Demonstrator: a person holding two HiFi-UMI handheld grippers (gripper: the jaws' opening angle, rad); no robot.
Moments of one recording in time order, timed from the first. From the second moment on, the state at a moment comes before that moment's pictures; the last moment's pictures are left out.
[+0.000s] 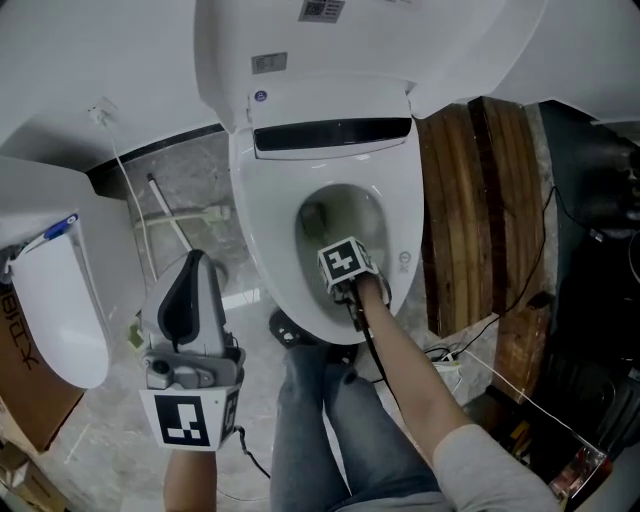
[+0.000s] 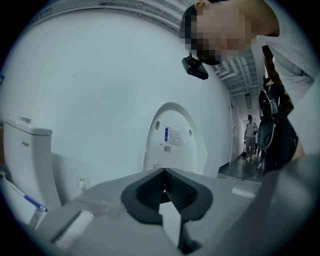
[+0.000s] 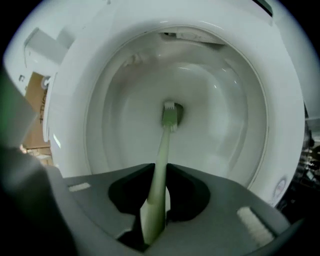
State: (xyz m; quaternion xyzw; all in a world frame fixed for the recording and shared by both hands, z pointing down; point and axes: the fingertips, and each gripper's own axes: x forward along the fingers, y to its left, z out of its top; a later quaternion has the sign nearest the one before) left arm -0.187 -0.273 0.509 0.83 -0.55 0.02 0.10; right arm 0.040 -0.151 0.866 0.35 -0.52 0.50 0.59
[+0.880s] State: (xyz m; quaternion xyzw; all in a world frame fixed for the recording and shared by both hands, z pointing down) left arm -0.118 -0.225 0.421 0.87 -0.49 -0.02 0.07; right arm 0.043 -0.082 0.759 0.43 -0.60 0.50 0.46
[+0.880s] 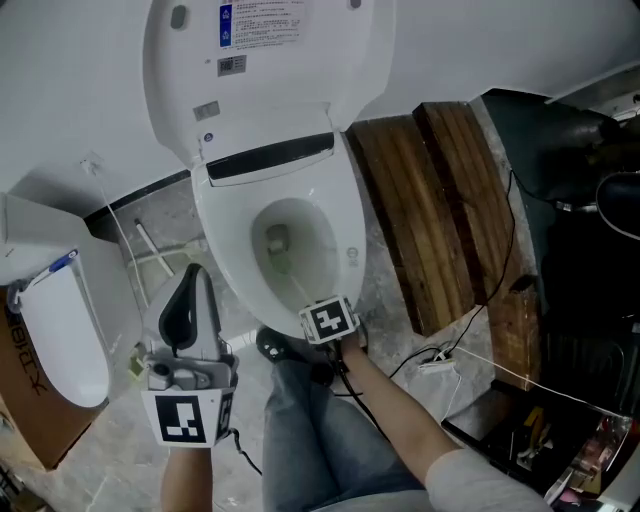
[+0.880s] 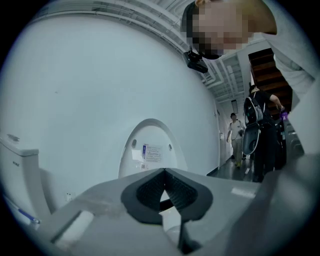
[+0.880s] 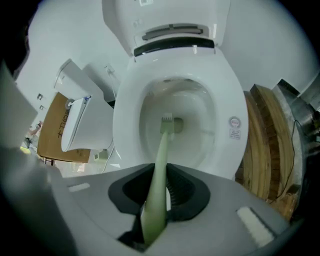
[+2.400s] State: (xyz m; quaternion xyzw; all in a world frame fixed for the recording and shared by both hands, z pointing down) left arm -0.116 -0.096 0.205 0.89 -0.46 -0.01 0.00; right arm 0.047 -0.014 0.410 0.58 -0.73 0.28 0.23
